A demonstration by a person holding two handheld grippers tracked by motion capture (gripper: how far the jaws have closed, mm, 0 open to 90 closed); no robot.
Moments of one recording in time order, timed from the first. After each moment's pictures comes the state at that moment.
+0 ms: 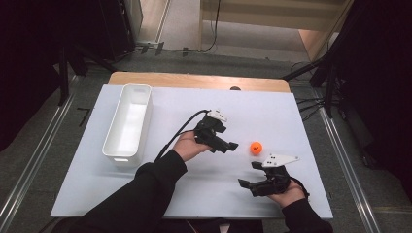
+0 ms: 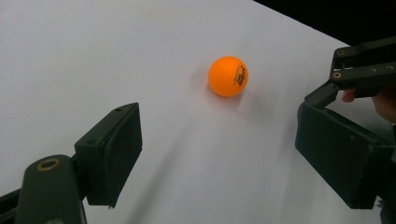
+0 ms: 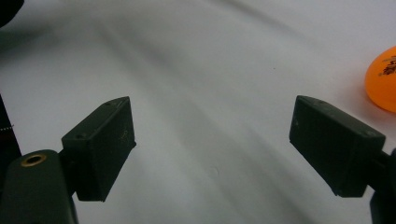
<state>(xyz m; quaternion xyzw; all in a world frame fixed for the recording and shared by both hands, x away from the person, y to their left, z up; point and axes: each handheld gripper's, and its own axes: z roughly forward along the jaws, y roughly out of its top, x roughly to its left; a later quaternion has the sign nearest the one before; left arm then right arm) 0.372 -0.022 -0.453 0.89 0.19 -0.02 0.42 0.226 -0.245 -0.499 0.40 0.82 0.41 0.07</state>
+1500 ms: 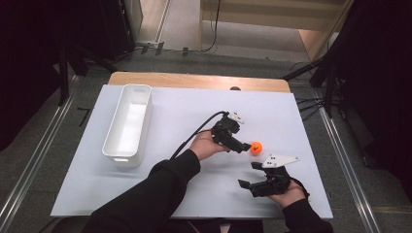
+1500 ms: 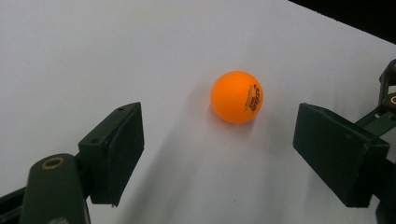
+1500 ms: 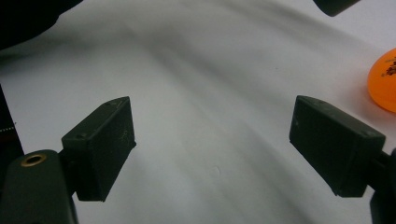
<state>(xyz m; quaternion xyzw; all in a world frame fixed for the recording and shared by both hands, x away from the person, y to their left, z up) 0.380 -0.074 -0.473 0.90 0.18 -0.02 0.40 0.225 -0.245 -0.499 0.39 0.82 0.41 0.07</state>
